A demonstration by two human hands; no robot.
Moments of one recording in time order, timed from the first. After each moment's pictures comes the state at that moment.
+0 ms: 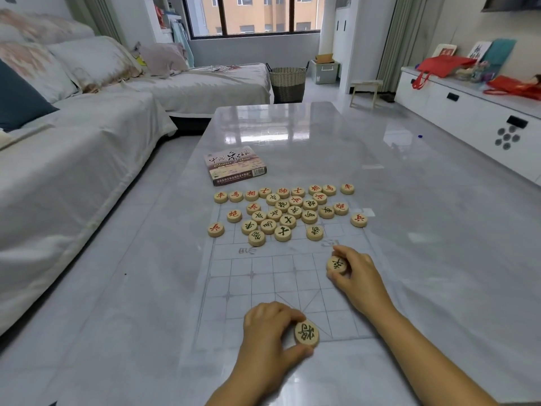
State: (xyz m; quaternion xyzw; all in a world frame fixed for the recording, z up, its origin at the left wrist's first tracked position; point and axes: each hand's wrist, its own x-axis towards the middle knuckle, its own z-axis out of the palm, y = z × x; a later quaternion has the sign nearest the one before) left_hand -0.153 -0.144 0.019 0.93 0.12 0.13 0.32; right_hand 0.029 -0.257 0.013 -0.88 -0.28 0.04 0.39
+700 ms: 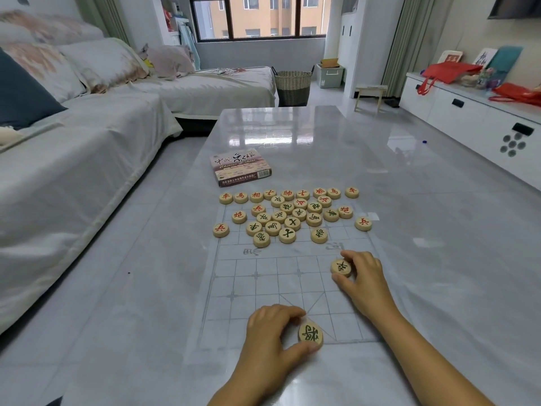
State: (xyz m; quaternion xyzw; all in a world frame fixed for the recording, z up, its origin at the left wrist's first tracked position) left_hand -0.161 -0.144 0.021 0.90 0.14 0.11 0.40; right_hand 0.031 -0.257 0.011 -0.89 -0.27 0.03 0.35
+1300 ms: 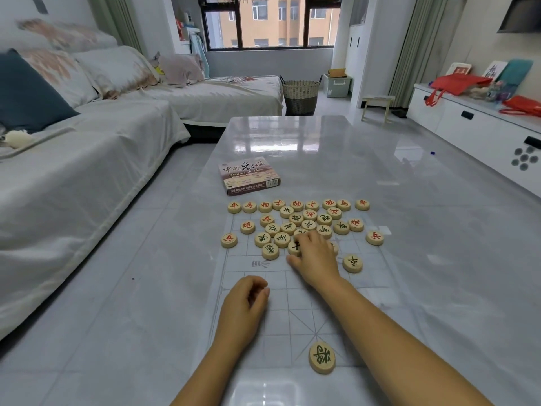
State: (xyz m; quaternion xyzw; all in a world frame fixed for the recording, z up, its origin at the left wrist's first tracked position) left_hand -0.132 -0.071 0.018 0.83 0.26 0.24 0.42; right_hand 0.039 -0.139 0.033 -0.91 -0.36 0.00 0.20
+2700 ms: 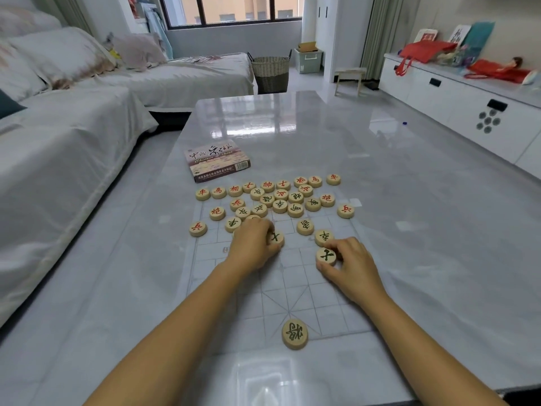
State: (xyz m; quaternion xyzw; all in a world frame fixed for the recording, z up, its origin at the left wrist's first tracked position) left_hand -0.019 -0.062 0.044 0.96 0.17 0.10 0.20; right_hand 0.038 -0.262 0.018 -0.90 -0.28 0.01 0.33
